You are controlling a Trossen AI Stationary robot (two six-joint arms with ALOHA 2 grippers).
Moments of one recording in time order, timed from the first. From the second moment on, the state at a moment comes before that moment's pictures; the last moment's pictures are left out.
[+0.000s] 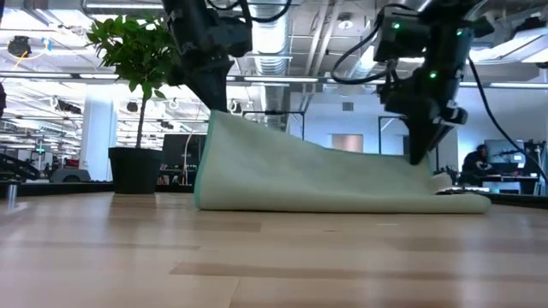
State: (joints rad) left arm -0.03 1.61 1.27 -0.85 -0.28 -0.60; right arm -0.09 1.36 0.82 -0.82 0.27 0.63
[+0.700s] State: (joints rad) left arm 0.12 1.77 1.27 -0.79 -0.32 -0.46; right arm -0.32 1.36 0.82 -0.75 0.29 0.49
